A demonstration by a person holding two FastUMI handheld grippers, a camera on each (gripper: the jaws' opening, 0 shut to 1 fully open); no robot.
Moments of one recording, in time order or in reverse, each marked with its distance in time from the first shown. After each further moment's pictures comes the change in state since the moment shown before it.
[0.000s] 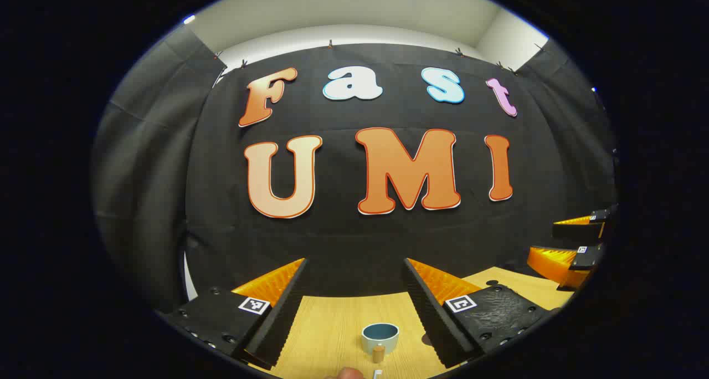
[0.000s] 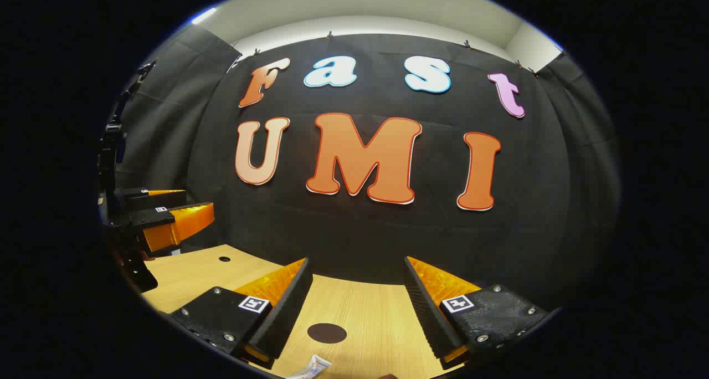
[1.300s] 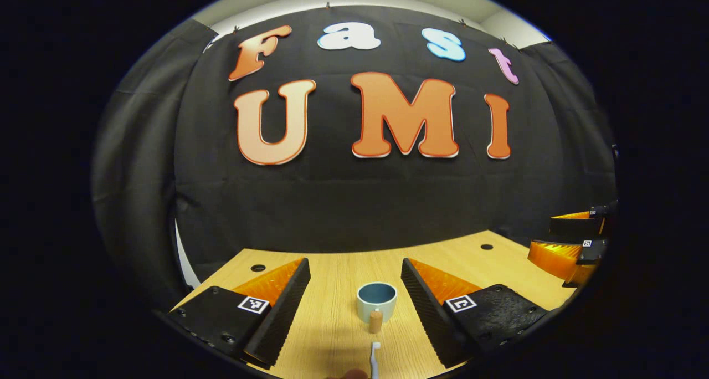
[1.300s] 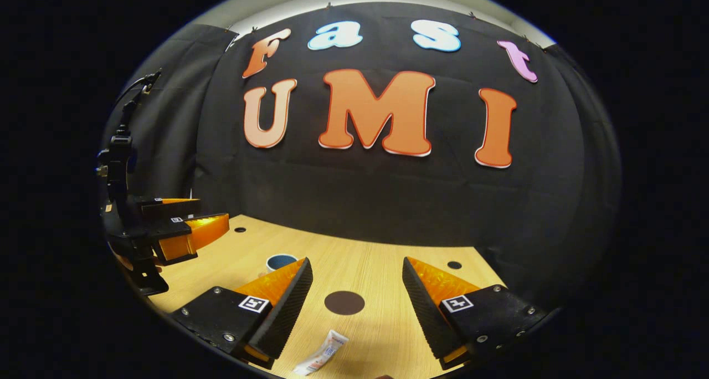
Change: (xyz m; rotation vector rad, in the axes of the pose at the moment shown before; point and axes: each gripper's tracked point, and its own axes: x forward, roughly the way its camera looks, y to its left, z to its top) left arm -0.003 -0.010 -0.103 0.011 0.338 -0.056; right arm -0.009 0.023 -0.072 0.040 0.280 0.085
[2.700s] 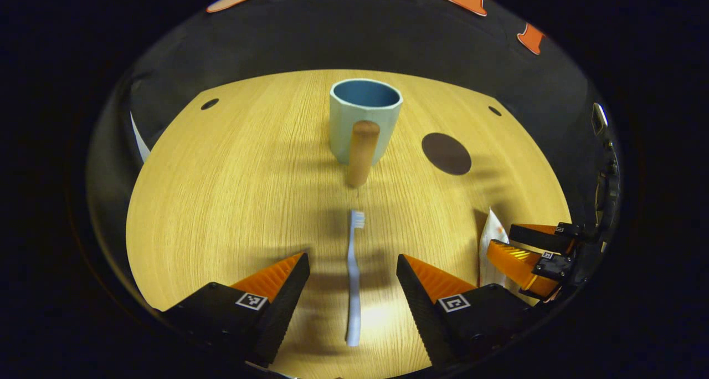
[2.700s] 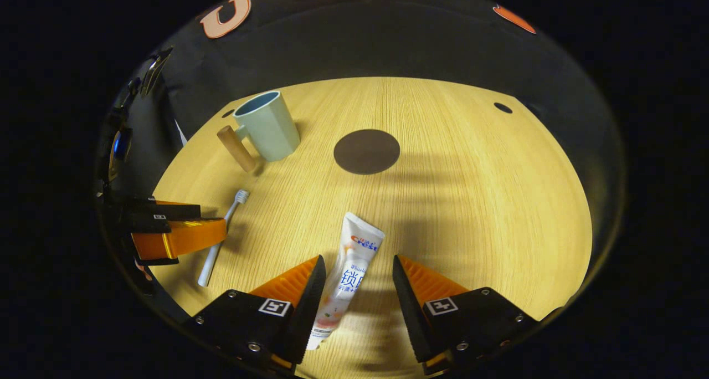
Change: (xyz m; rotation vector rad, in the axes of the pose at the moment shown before) left arm -0.009 -0.036 -0.174 -0.109 0.920 -0.113; right arm 0.020 0.024 -0.172 0.145 0.779 0.088
